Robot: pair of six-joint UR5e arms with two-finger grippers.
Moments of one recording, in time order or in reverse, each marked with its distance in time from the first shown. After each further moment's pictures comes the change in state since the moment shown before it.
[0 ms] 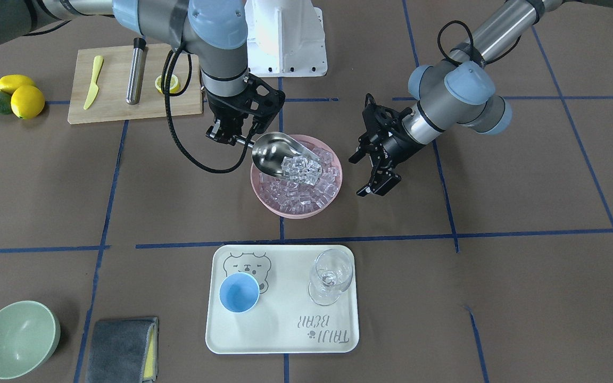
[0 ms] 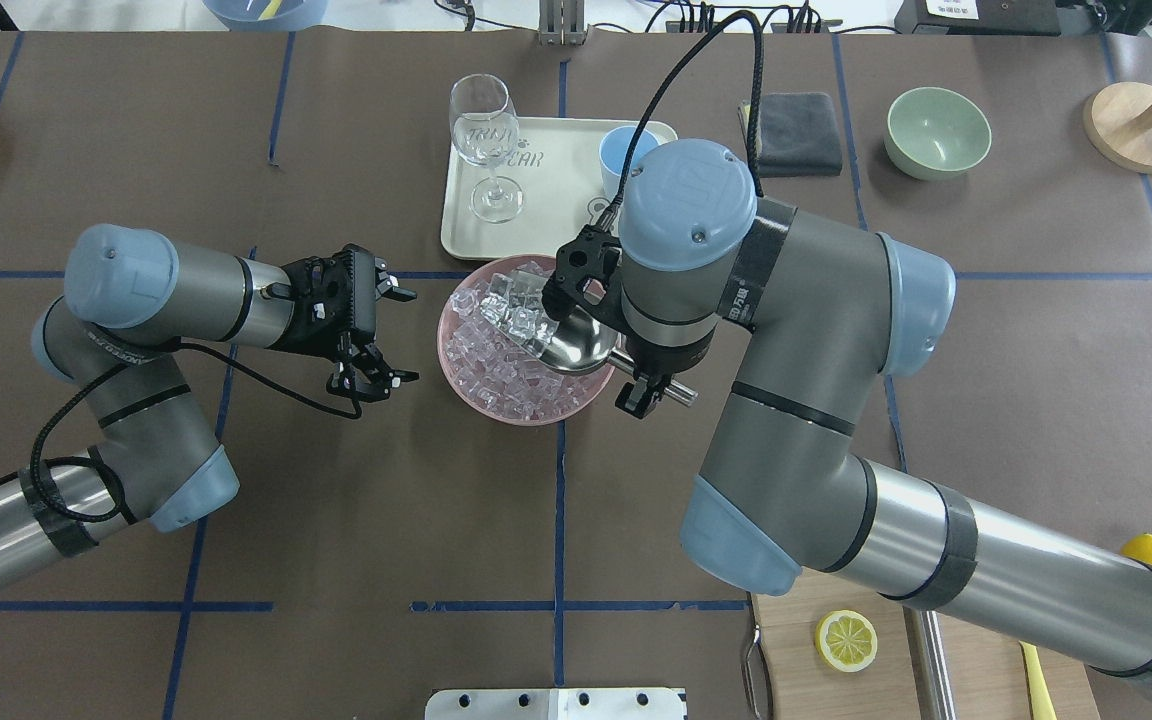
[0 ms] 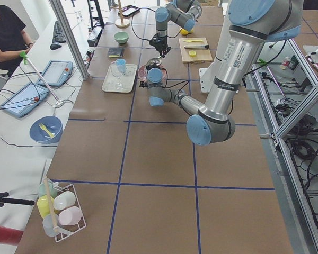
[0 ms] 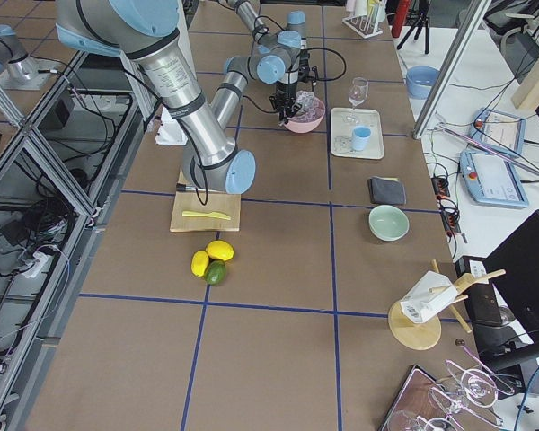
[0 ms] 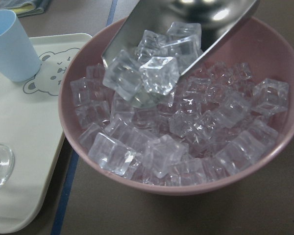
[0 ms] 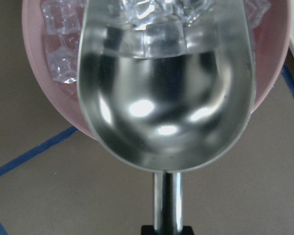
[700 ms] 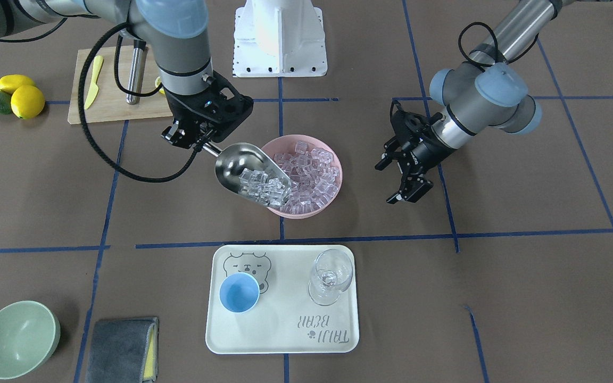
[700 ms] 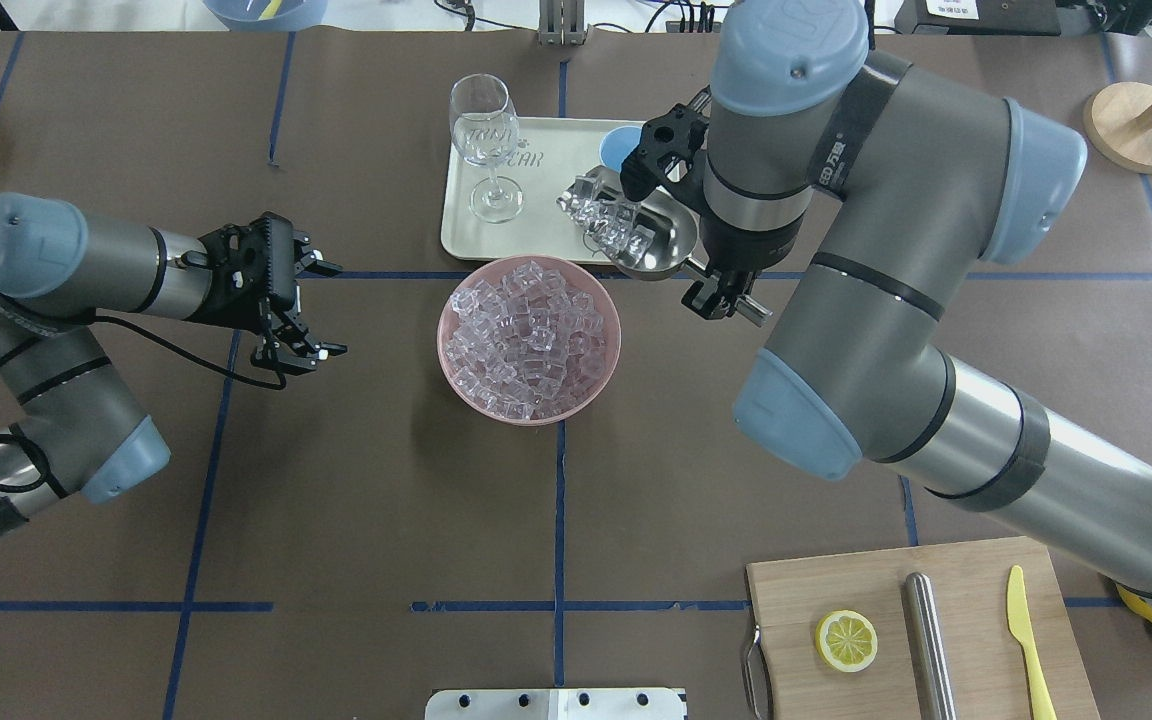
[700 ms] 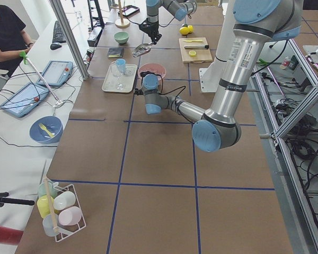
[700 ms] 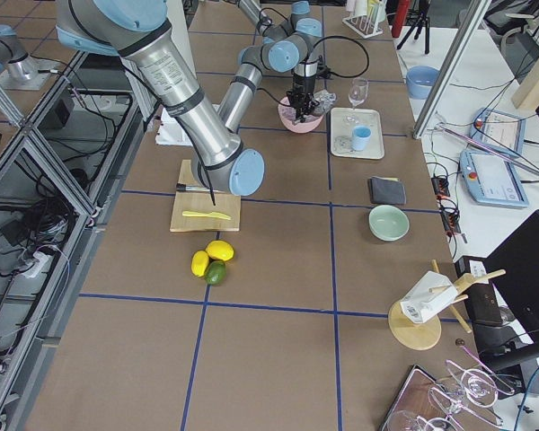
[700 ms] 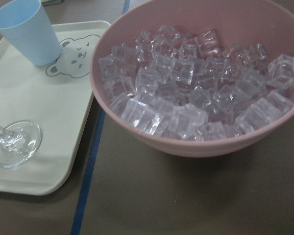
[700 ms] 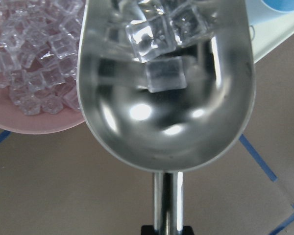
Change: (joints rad) left arm -0.113 0.099 -0.016 -0.002 -0.072 0.006; right arm 0.169 0.018 0.008 -0.141 0.059 0.010
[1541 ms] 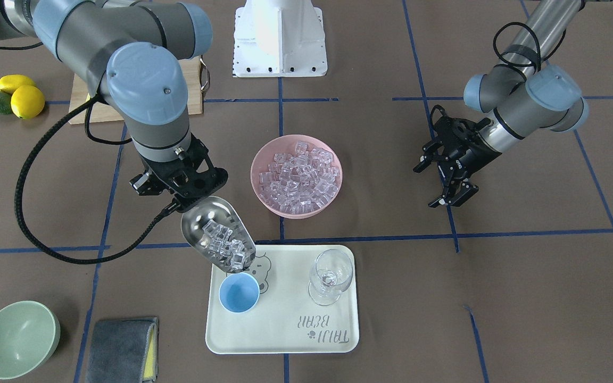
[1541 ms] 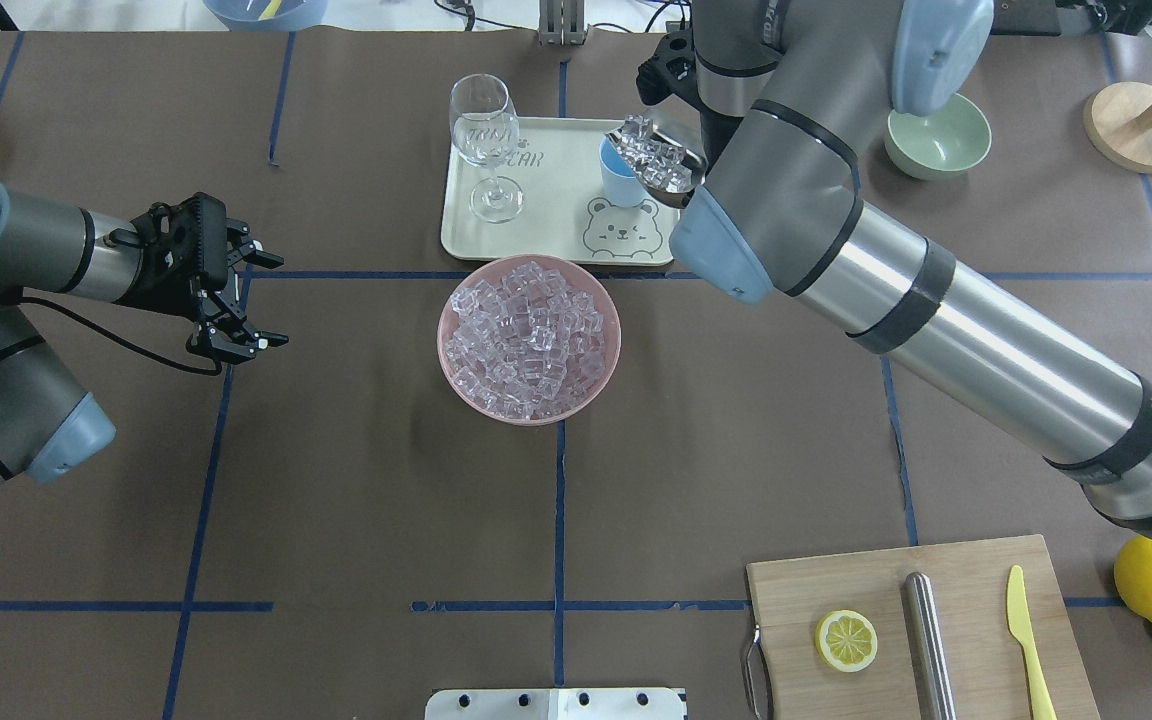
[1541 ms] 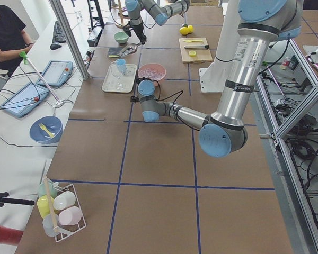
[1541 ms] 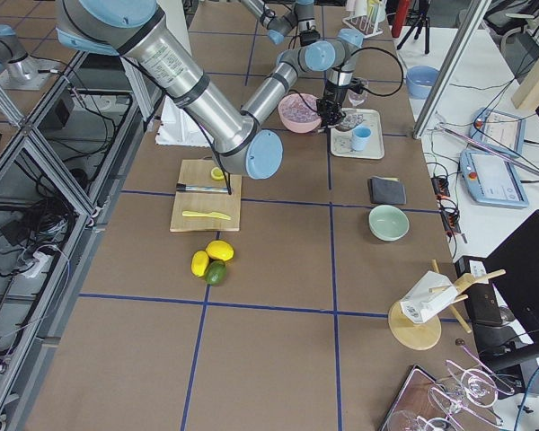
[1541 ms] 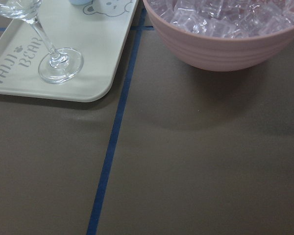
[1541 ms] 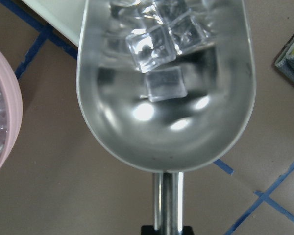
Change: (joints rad) left arm -0.060 0.044 0.000 0.001 -0.075 0.005; right arm 0.104 0.171 -0.347 -0.055 0.077 -0.005
